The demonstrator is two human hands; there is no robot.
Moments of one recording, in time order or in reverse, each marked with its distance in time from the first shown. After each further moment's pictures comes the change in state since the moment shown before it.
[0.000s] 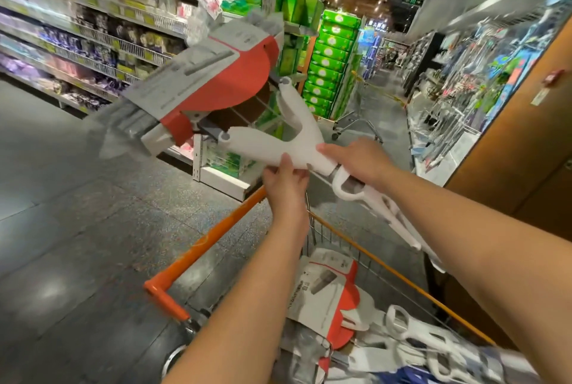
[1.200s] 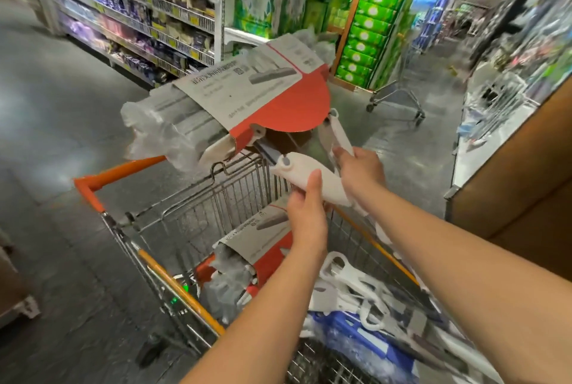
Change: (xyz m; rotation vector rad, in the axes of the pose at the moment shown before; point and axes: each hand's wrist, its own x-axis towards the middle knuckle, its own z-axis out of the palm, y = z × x) left_hand -0.122 -0.226 0.031 0.324 0.194 0.020; right_hand -0.042 0.220 0.000 0.367 0.050 0.169
